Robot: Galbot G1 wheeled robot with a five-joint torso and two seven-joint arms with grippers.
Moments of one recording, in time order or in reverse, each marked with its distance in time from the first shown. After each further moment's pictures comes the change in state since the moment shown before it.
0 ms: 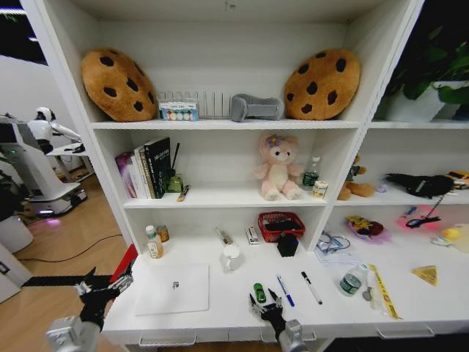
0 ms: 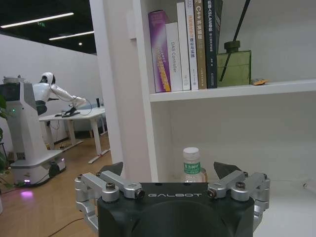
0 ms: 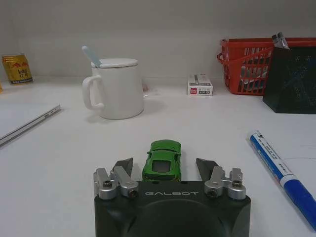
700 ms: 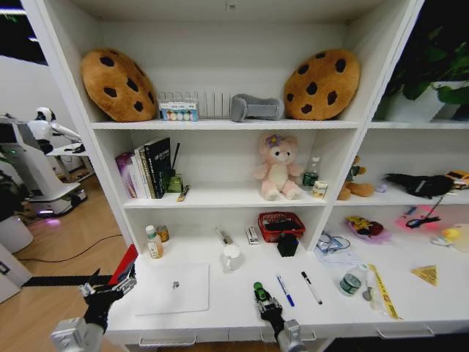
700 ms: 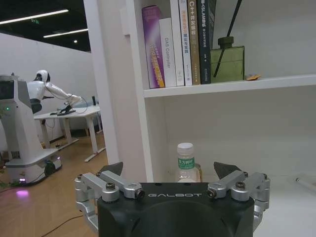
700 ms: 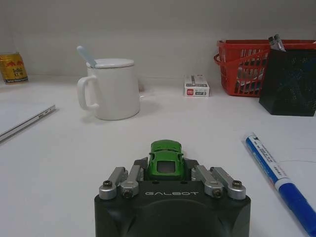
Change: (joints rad) left arm 0.002 -0.007 0.026 0.005 0.023 -0.003 0.010; right arm 0.001 -0.004 0.013 0.009 -0.006 -0.003 0.007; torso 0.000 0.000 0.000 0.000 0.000
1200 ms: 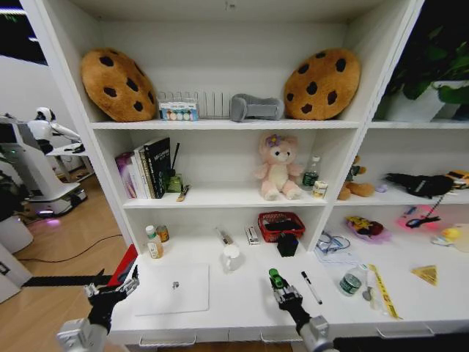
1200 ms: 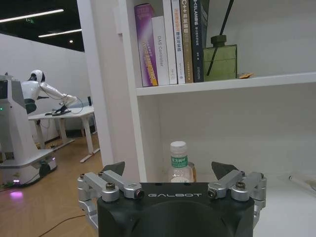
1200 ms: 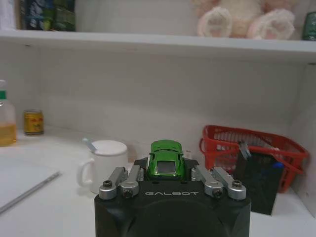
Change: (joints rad) left arm -0.013 -0.007 0.033 0.011 0.027 -0.009 0.005; right arm -0.196 -0.153 0.232 0.336 0.042 0.049 -0.145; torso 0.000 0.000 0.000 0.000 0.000
